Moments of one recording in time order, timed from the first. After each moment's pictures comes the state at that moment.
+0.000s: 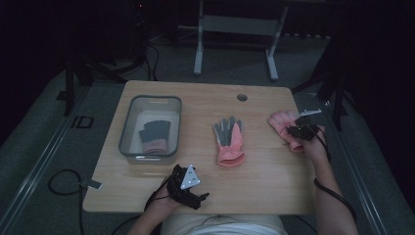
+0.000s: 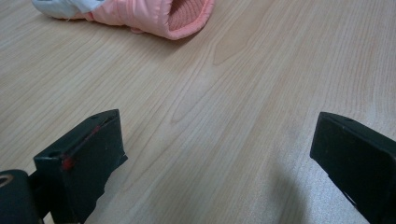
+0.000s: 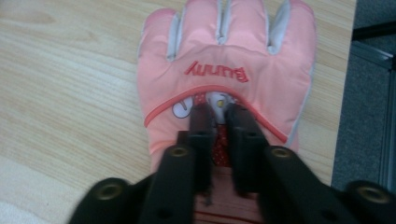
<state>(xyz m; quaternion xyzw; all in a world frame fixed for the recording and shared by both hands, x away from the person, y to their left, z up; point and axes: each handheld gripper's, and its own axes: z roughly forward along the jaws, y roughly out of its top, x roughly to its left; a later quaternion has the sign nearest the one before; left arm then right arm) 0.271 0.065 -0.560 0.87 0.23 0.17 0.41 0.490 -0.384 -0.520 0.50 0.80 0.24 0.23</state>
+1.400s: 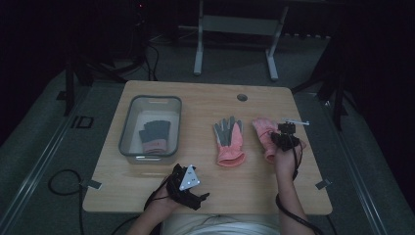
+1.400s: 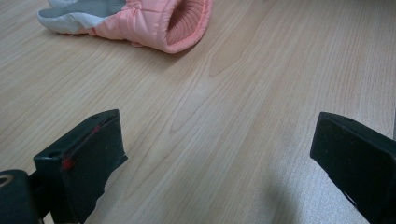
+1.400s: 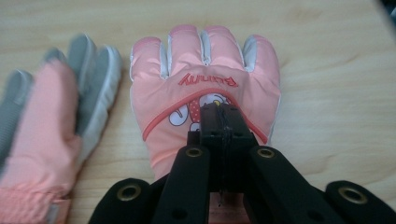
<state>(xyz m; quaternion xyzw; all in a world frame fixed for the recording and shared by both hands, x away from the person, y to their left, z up) 0.268 0.065 -0.554 0.86 0.22 0.18 0.42 0.418 -0.279 -0.497 0.66 0.66 0.30 0.23</state>
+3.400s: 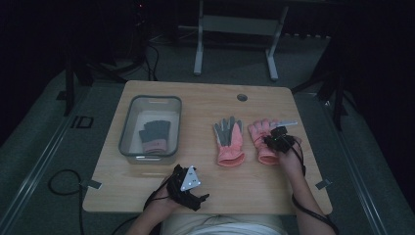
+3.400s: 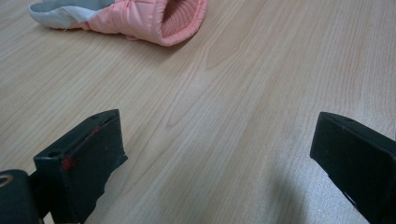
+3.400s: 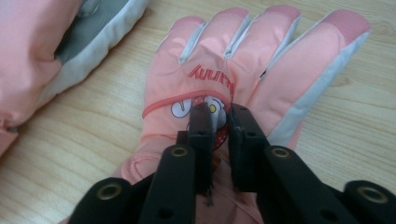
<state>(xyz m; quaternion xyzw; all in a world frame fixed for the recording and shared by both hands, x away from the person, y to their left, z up) 0.267 0.064 -0.556 0.87 0.21 0.18 0.41 0.436 -0.290 -0.525 0.50 0.79 0.28 0.22</state>
